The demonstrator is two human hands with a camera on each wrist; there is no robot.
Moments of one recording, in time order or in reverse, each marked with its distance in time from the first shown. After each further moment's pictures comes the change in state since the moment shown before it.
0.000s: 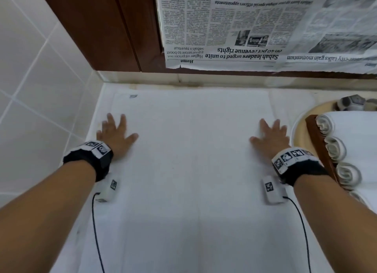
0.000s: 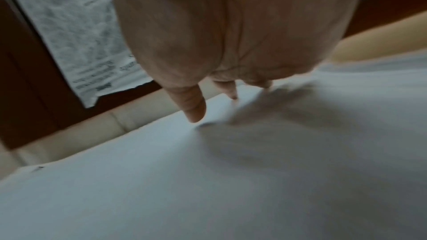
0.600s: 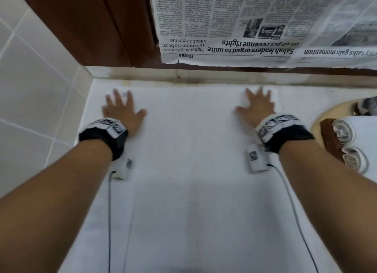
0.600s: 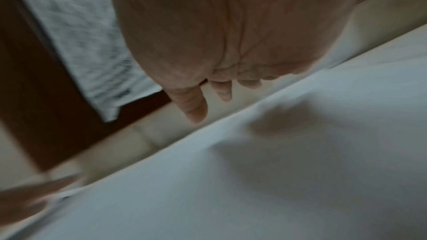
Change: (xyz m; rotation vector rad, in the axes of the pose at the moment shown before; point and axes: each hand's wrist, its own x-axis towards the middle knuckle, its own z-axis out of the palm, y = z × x) left_hand 0.063 0.062 -0.024 0.093 0.106 -0.032; right_hand 0.077 -0.080 -0.032 -0.006 0.023 -0.144
